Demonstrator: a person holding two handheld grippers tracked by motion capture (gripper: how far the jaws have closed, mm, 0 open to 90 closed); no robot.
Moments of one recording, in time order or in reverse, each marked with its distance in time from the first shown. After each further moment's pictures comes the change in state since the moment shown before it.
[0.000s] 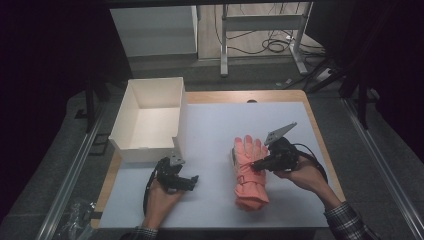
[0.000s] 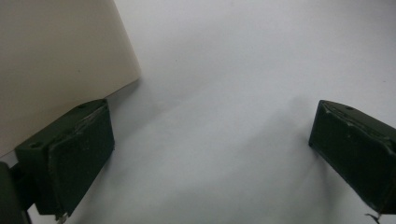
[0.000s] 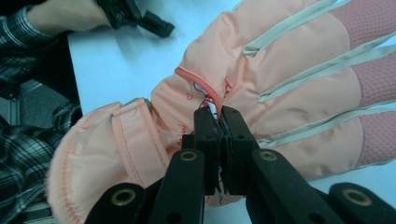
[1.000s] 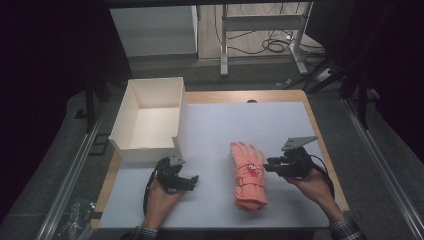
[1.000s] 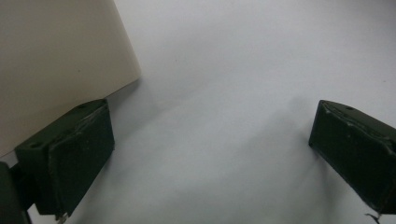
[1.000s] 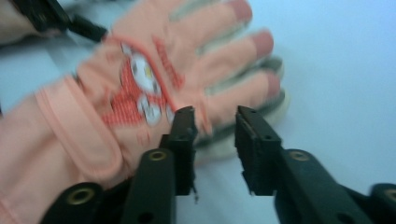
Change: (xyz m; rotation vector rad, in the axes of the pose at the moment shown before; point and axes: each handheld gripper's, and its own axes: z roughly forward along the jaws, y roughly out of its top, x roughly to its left) left arm 0.000 0.000 0.000 0.004 0.000 0.004; right arm -0.012 -0.055 -0.006 -0.154 -0.210 0.083
